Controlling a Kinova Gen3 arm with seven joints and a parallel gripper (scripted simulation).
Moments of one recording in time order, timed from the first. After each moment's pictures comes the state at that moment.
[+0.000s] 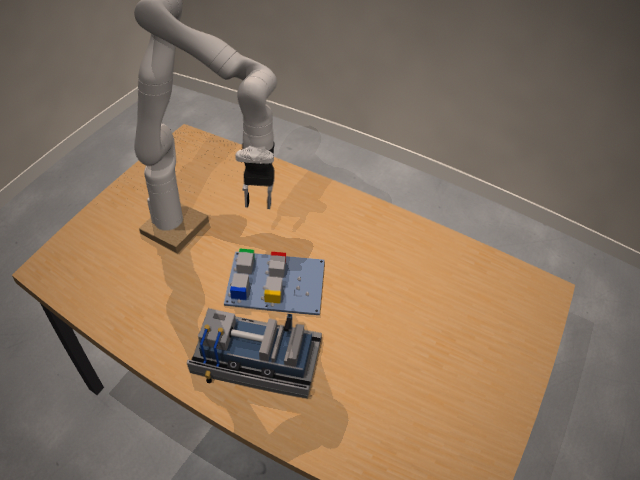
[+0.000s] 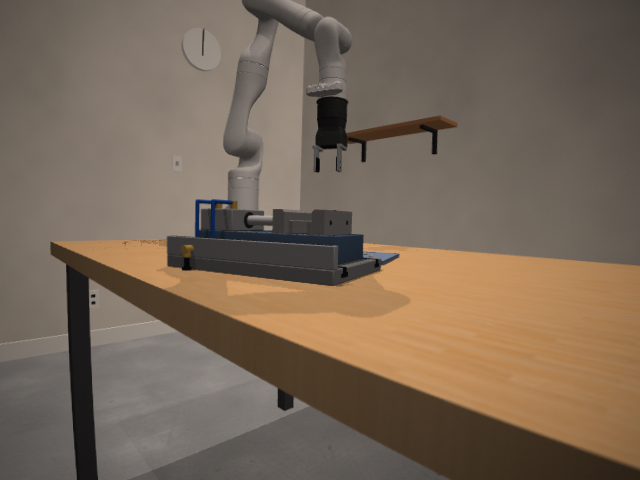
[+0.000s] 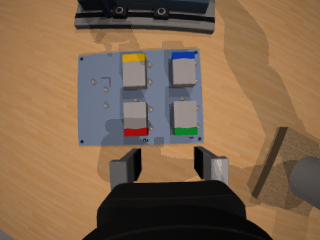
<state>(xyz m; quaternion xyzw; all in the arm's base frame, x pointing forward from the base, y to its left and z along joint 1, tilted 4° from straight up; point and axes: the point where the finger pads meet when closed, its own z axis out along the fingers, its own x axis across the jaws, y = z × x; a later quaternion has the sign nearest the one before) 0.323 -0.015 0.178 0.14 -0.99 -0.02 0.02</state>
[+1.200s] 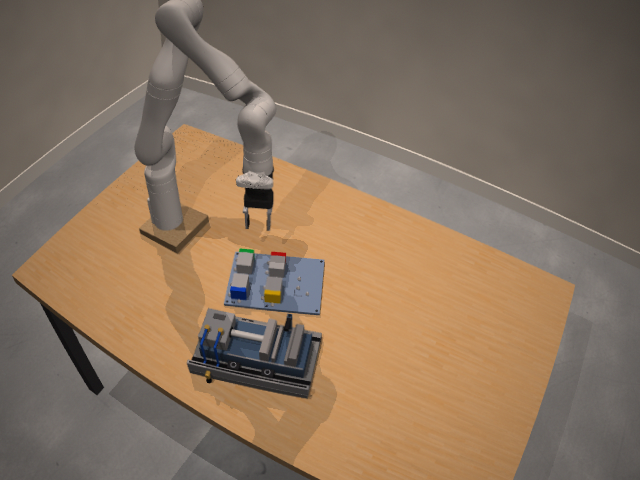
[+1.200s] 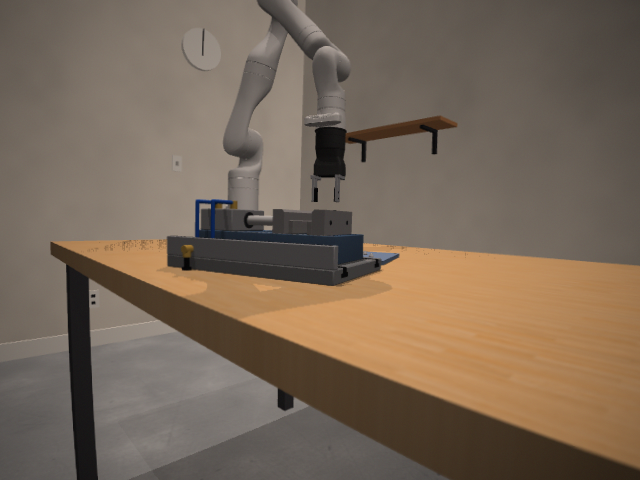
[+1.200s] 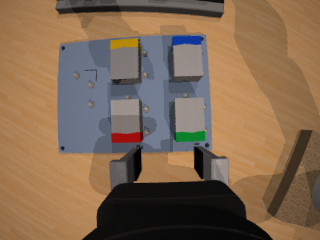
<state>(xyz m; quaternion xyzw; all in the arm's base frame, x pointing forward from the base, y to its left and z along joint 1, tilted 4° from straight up) 0.319 -0.017 0.103 0.14 -0.99 -0.02 0.02</state>
